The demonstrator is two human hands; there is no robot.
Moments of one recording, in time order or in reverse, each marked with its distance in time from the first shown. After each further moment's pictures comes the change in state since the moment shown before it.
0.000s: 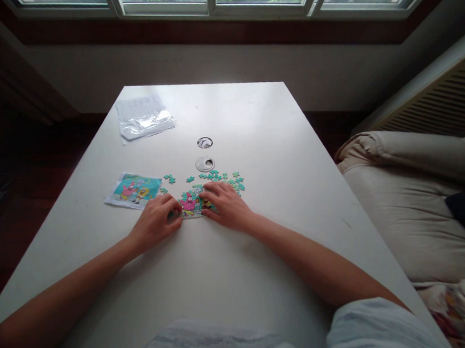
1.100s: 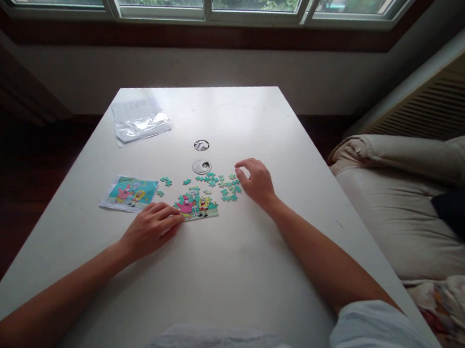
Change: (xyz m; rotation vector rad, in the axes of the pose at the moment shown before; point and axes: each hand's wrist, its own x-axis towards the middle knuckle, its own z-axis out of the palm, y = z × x) left_hand -0.010 -0.005 -0.008 0.161 -0.044 0.373; right_hand -0.001 0.073 -0.046 0.002 0.460 0.355
